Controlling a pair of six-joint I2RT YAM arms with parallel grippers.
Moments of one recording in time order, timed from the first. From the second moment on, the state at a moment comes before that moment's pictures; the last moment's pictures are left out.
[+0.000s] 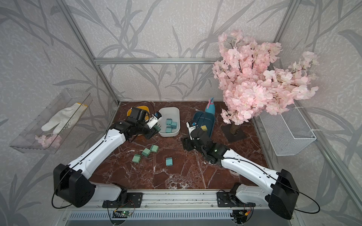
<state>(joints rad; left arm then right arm) -0.34 1.43 1.26 -0.76 0.13 0.38 0.84 1.20 0.89 -0.26 0.18 0.40</state>
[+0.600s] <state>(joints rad) -0.09 1.82 1.56 -0.82 0.13 0.28 0.84 1.45 1.02 -0.14 0.03 0.40</state>
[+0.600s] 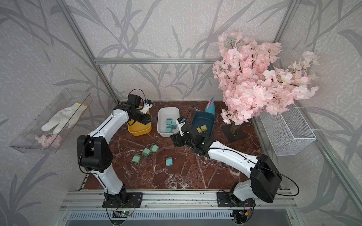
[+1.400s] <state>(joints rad) 0.02 2.18 1.84 -0.85 0.02 0.07 0.86 1.68 1.13 -0.05 -0.20 0.48</state>
